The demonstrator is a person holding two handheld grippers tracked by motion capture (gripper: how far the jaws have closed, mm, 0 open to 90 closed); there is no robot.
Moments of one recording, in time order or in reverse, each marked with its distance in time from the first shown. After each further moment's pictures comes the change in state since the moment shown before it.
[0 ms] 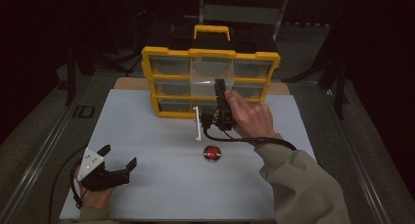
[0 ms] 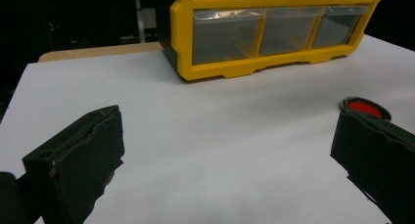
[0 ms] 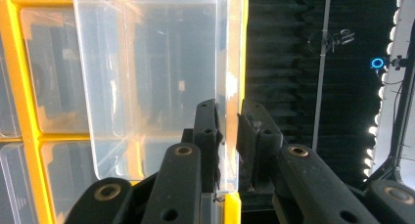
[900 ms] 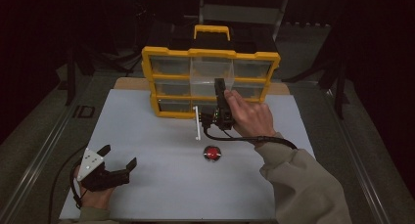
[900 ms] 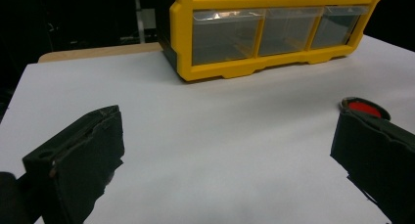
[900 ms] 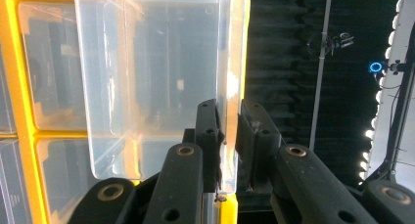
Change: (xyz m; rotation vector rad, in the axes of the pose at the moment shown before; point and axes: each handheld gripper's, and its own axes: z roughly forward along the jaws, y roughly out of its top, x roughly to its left) left arm 0.000 0.000 0.000 -0.002 -0.001 0.001; right arm 0.000 0.000 0.003 0.004 0.001 -0.028
